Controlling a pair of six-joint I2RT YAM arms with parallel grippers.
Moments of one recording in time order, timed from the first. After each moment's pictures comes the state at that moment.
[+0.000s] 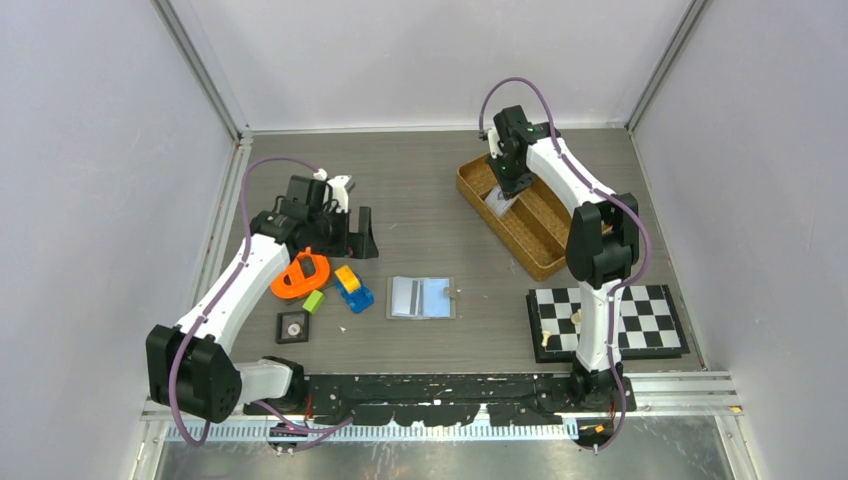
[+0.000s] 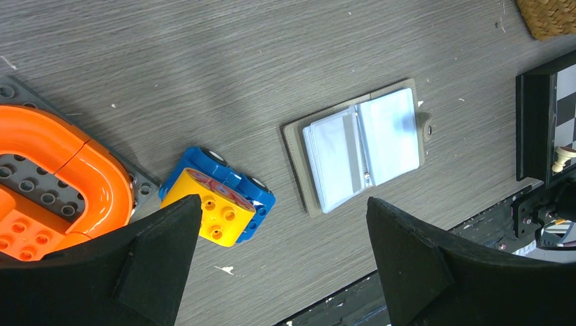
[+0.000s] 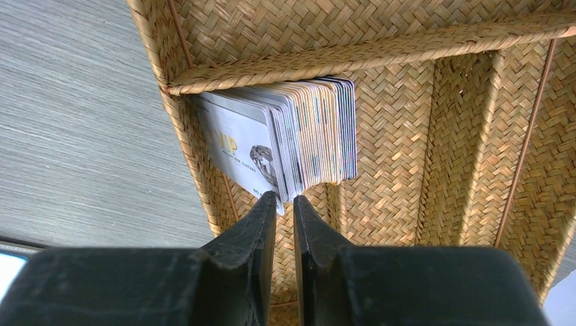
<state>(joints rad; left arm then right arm) -0.29 1.26 1.05 -0.71 0.29 -0.20 0.31 2.10 1.89 -0.95 0.06 -0.15</state>
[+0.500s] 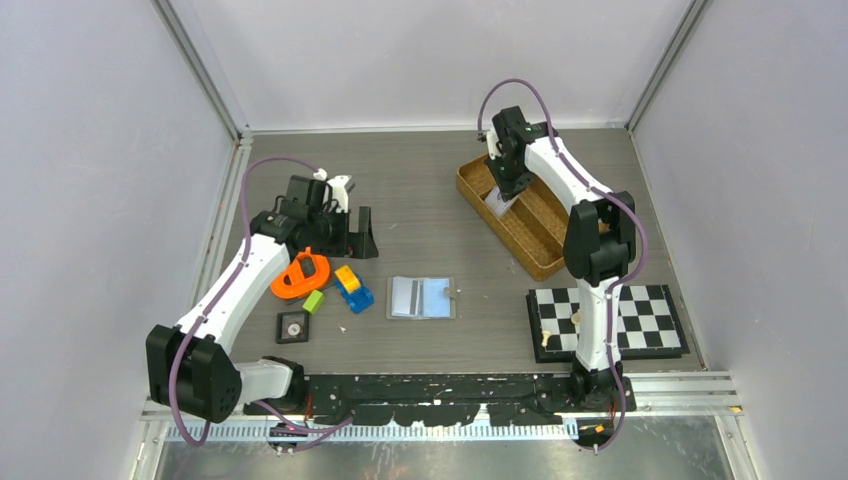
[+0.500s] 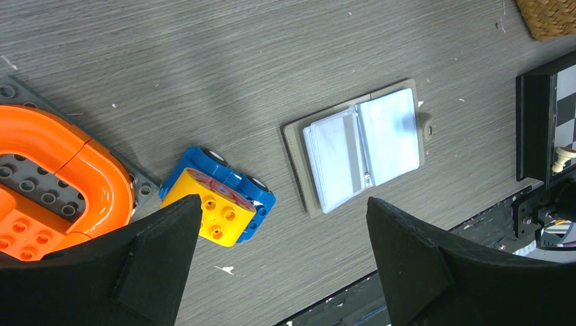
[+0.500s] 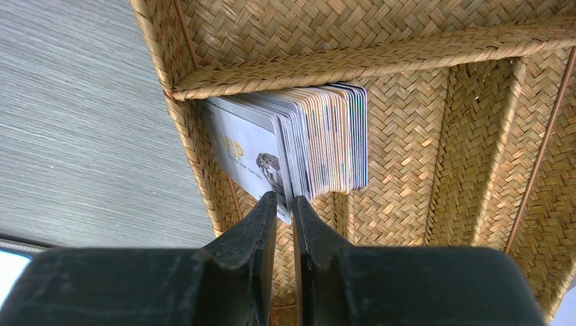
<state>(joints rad) -0.29 1.26 1.05 -0.71 0.29 -0.20 0.31 2.13 1.92 -0.97 0.04 -0.15</state>
